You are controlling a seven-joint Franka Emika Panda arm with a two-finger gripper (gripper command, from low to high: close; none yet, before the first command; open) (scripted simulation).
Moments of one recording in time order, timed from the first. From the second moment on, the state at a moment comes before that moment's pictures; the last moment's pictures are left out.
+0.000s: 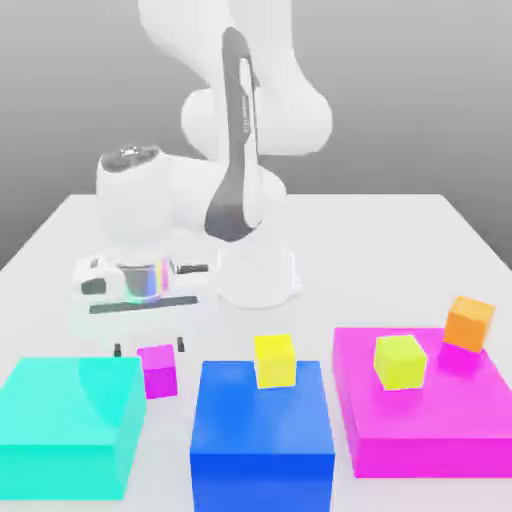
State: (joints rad) arm -0.15 0.07 -0.31 -2.93 0.07 3.01 0.05
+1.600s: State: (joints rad) arm -0.14 -0.10 -0.14 -2.91 0.11 2.69 0.13
